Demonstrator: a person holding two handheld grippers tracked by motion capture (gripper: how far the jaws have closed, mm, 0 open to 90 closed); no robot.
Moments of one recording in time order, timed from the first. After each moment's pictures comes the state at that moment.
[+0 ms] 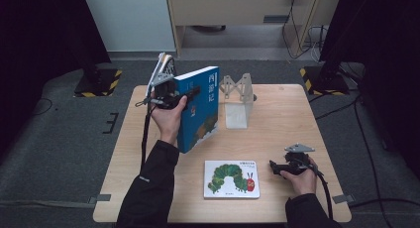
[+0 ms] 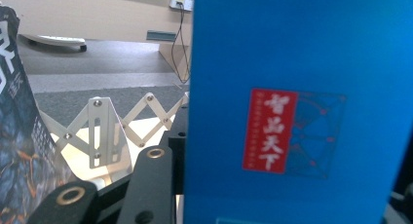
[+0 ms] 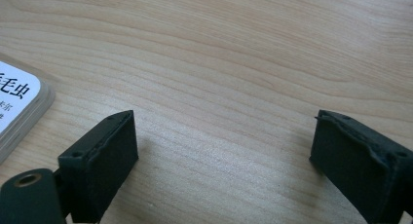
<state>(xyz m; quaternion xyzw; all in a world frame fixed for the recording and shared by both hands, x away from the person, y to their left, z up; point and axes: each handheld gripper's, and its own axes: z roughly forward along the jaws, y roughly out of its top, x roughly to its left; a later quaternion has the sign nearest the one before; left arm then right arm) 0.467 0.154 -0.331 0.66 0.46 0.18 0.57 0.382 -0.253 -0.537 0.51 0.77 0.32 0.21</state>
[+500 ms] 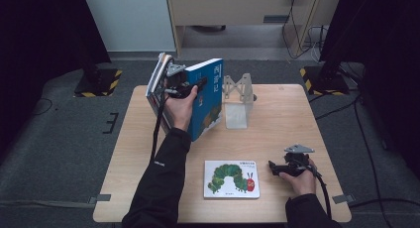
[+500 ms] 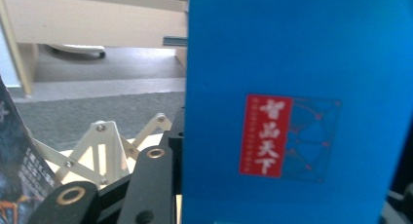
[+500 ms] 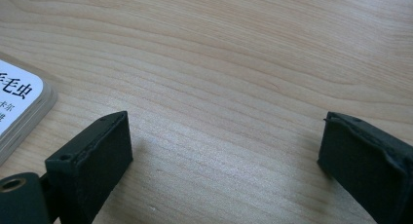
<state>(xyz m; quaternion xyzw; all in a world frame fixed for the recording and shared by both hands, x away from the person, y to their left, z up) 0.508 0.130 -0.339 0.65 0.47 0.22 0.55 0.382 -0.252 -0.539 0.51 0.77 0.32 0.21</state>
